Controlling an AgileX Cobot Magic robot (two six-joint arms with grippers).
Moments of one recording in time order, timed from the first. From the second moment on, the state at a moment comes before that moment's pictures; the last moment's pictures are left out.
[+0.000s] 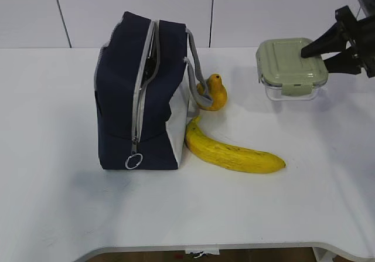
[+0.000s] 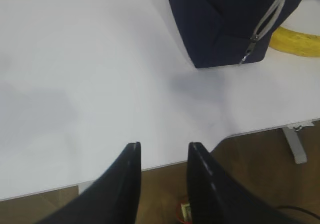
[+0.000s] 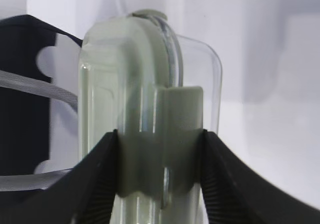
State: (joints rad) left arm -0.04 0.43 -0.79 -0.22 1.18 0.06; right arm -0.30 2.03 -1.58 1.02 1.17 -0.54
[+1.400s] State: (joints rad) left arm -0.05 1.63 -1.30 -1.02 1.01 0.63; right arm 0.10 1.91 -1.68 1.23 1.07 -0.54
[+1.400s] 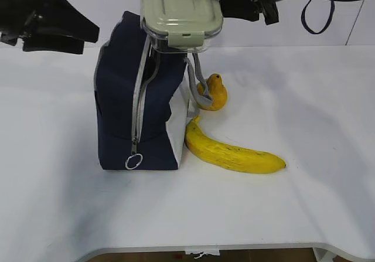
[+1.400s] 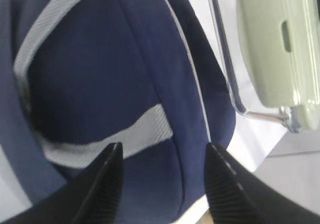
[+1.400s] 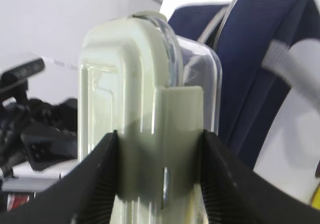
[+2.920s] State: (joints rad) left arm -0.12 1.79 -1.45 -0.93 1.09 0.64; right arm 0.14 2.00 -1.68 1.24 0.96 -0.54
